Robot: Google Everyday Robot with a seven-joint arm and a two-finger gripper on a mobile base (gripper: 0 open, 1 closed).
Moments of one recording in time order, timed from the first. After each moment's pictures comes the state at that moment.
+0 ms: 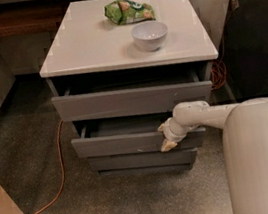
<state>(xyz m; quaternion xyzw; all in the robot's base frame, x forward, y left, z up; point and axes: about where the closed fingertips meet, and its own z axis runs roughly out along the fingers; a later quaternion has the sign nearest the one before) 0.687 -0.137 0.439 -0.68 0.69 0.01 0.23</state>
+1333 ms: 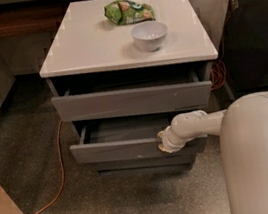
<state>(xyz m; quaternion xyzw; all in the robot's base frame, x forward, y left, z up) 0.653 -0.121 0.428 -0.65 0.73 0.01 0.23</state>
